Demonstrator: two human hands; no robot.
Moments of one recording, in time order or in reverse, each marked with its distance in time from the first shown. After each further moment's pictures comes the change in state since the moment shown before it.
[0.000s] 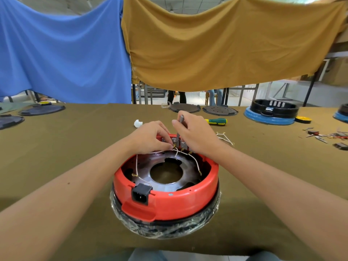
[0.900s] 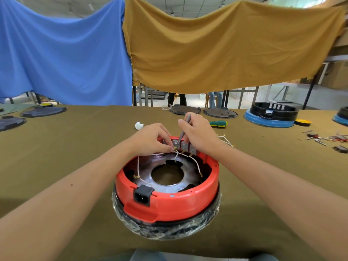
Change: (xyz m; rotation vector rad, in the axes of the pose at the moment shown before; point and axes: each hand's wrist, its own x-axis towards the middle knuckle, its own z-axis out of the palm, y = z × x) left_hand 0.000 -0.003 0.000 -0.013 0.004 0.022; right_hand 0.006 0.006 0.000 0.172 0.009 0.174
